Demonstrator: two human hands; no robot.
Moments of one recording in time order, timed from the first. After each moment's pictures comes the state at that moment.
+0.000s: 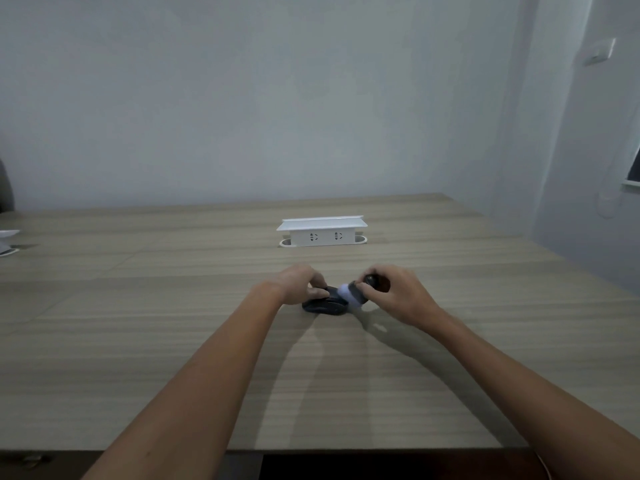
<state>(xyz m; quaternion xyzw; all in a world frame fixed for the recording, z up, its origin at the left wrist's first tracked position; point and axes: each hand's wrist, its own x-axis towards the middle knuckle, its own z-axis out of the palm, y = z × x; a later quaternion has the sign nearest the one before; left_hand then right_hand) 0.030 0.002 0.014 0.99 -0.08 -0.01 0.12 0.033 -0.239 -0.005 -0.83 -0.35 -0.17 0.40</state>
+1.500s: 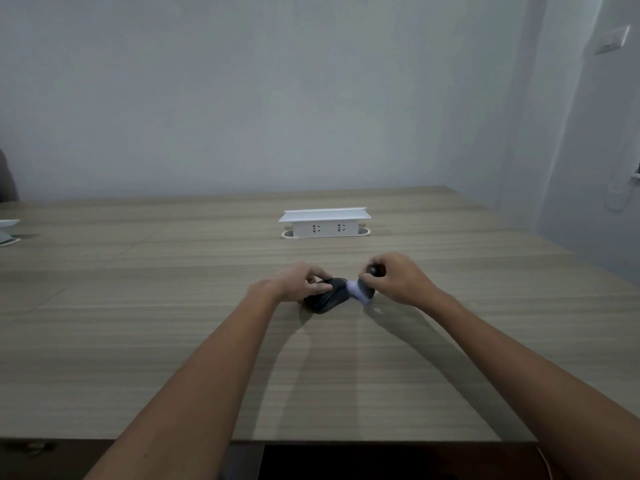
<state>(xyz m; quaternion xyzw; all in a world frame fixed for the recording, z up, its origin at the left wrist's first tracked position) 0.035 0.014 -0.007 0.96 -0.08 -0.02 0.26 0.047 -0.226 0.008 -0.89 -0.29 -0.11 0.32</state>
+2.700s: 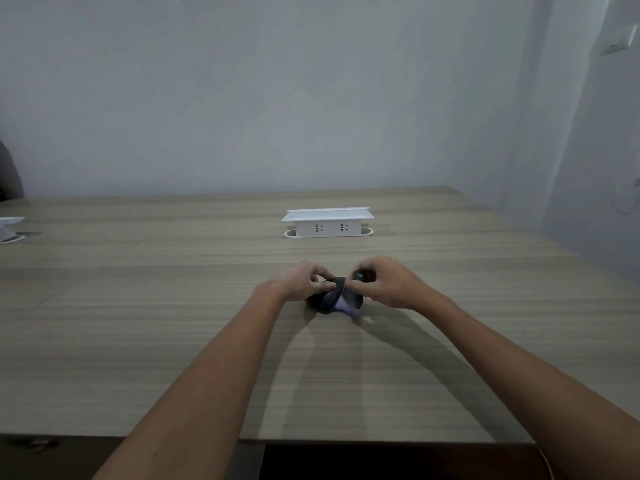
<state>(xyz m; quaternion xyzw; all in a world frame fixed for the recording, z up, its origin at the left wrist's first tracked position) 0.032 0.011 -0.007 0.96 -0.06 -0.01 0.28 0.040 -0.210 0.009 -0.88 -0.35 -0.06 0.32</state>
